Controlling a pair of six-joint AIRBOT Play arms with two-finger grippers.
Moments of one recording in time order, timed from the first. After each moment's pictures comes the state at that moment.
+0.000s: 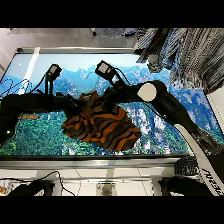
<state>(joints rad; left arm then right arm) -0.21 -1.04 1.06 -2.44 1.02 2.41 0.56 -1.36 1.47 -1.05 0.92 0.75</state>
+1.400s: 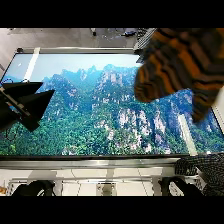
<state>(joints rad) -0.21 -0.51 1.06 -2.26 0.87 2.17 -0.25 -0.92 1.69 -1.44 0.67 1.64</state>
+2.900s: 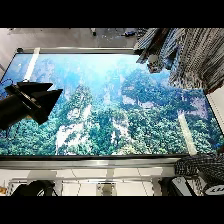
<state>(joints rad) -0.21 -0.58 1.06 -2.28 0.88 2.15 -1.31 -0.97 2.06 -1.91 1.00 2.34</state>
